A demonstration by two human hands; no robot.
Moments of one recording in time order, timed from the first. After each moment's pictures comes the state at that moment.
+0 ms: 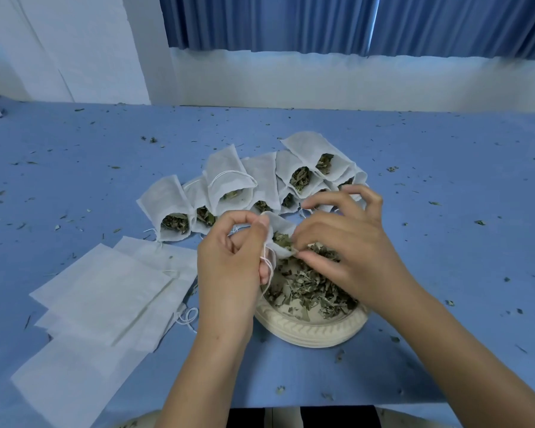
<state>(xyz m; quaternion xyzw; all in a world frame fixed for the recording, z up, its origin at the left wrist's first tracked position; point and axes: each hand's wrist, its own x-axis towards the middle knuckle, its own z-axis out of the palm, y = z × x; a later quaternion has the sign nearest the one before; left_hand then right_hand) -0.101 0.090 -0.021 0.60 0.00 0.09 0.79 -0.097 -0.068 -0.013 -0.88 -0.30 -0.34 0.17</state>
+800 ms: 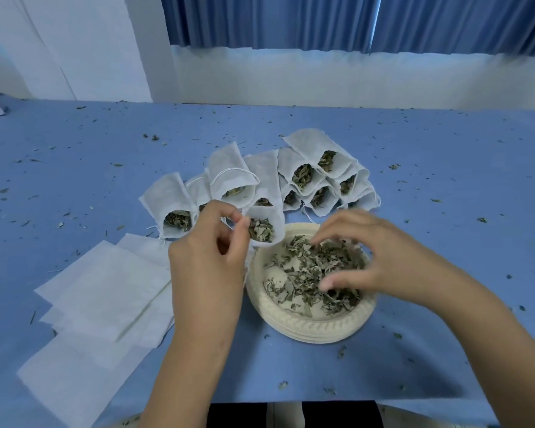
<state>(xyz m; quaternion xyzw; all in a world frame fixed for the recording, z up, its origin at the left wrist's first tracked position) -0.103 0.116 -0.021 0.80 -0.06 0.28 0.52 -0.106 -0.098 0.001 -0.94 -0.19 -0.01 0.29</state>
